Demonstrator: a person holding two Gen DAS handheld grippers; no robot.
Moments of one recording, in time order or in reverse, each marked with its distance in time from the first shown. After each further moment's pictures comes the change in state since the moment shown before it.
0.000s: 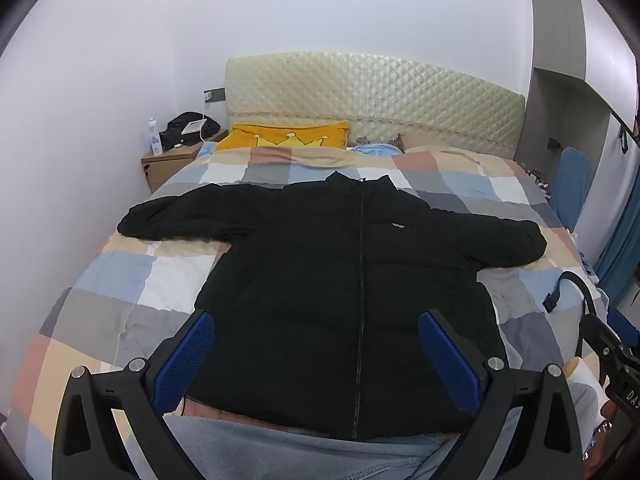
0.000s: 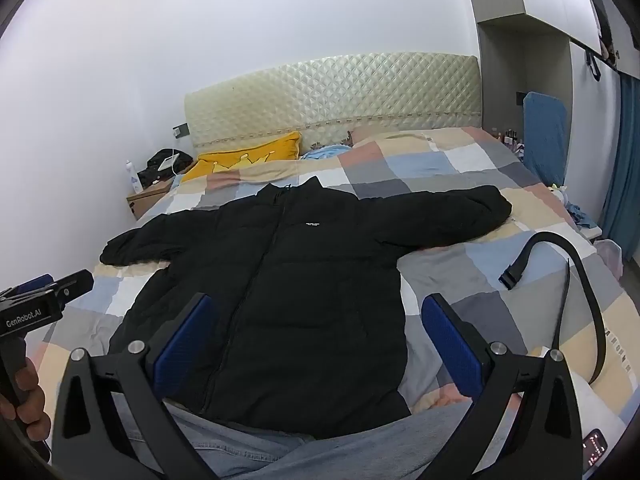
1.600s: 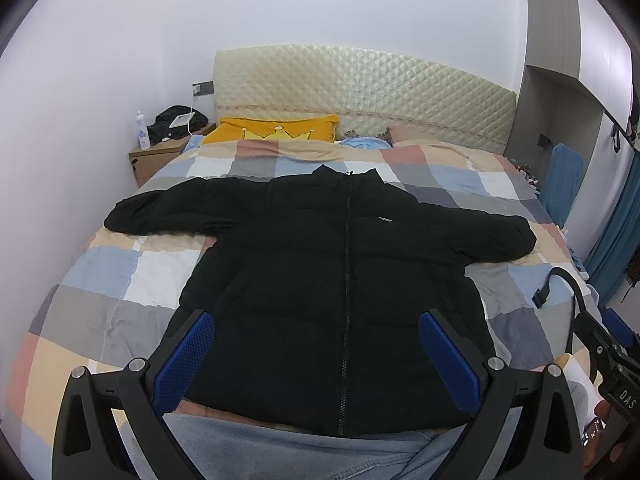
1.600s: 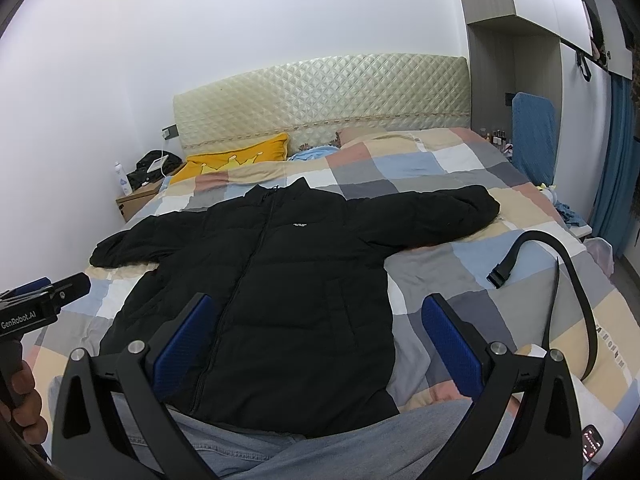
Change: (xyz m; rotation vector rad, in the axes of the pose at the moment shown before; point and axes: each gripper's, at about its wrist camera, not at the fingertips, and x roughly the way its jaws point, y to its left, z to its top) left arm 0.012 -0.016 0.000 0.009 0.032 -0.039; right arm -0.003 -0.011 0.003 0.006 -0.002 -0.038
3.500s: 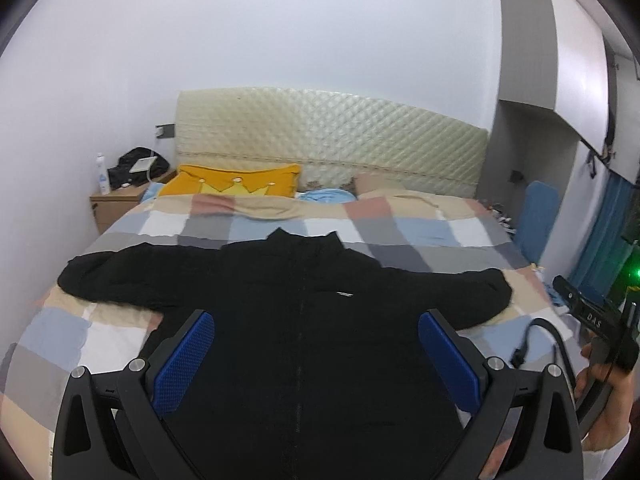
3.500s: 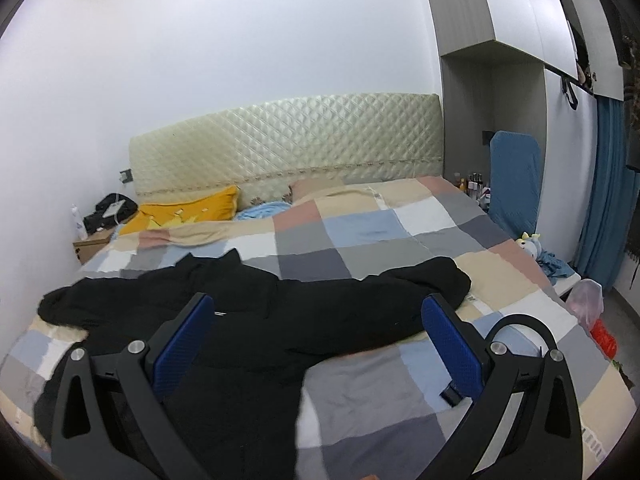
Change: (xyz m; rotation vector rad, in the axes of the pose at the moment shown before) left arm 0.058 -0.035 0.093 0.005 -0.161 -0.113; right arm 0.115 -0.121 0.108 -0.001 -0.163 -0.099
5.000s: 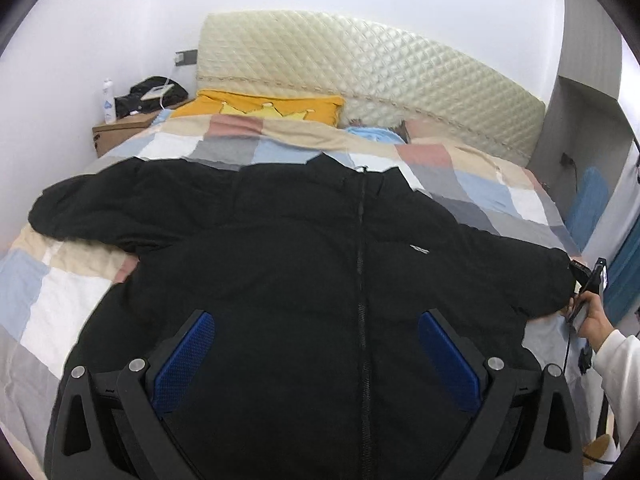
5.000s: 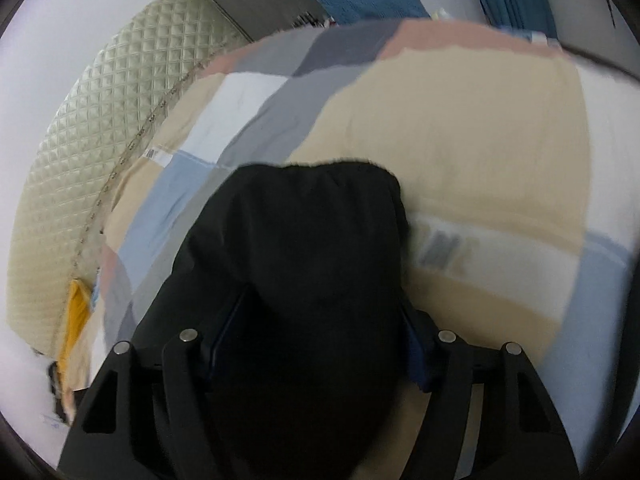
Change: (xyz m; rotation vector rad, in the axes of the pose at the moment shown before) left arm 0.193 0.074 -0.066 -0.099 0.167 0.059; right arm 0.385 -0.294 -0.090 0.749 0.249 -0.231
